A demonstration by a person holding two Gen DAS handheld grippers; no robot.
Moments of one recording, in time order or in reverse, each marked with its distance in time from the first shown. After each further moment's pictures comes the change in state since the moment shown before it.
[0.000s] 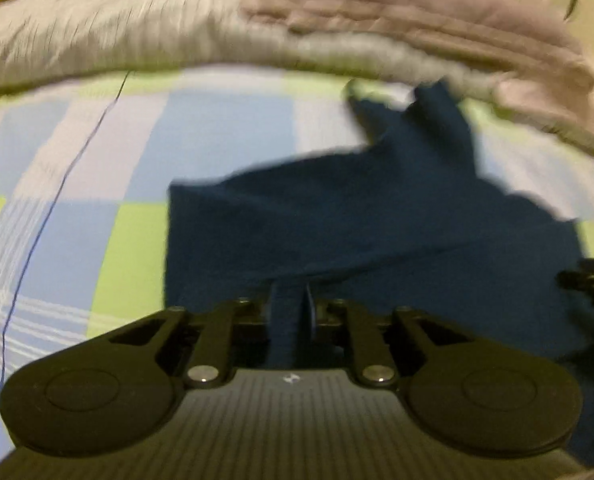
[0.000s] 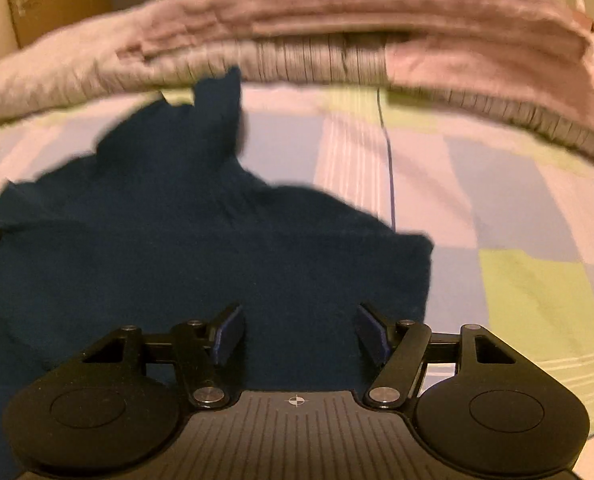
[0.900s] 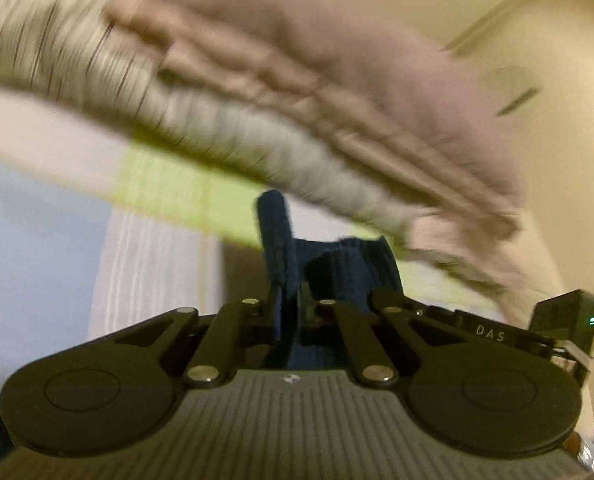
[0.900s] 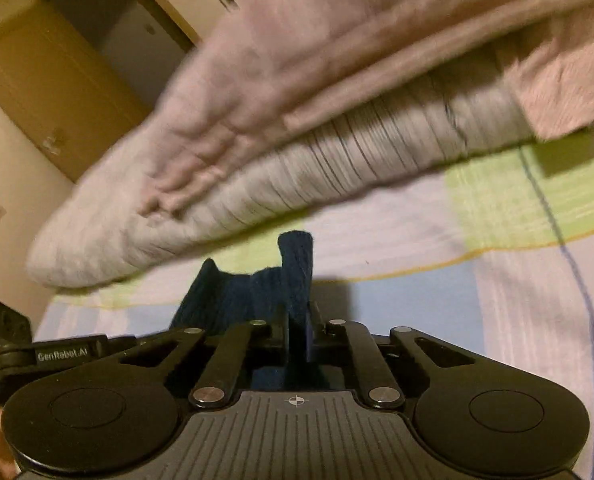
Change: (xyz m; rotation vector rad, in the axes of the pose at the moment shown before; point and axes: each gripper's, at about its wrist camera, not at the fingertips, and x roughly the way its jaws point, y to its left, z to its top) left arm 0.096 -0.021 0.138 -0.193 -0.075 -0.580; right arm 0.079 -0.023 0.150 0.310 -0.165 0.458
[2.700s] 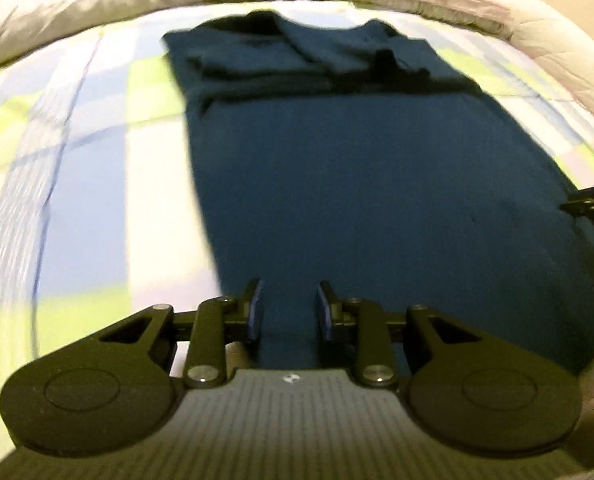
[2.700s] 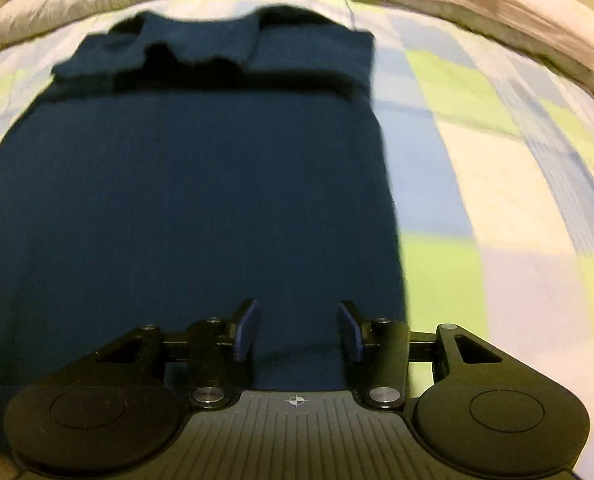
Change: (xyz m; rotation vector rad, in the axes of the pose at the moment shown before) left arm -0.345 -0.041 -0.331 0.477 0.284 0.399; right arm -0.301 0.134 -0.361 -0.253 0.323 -0.602
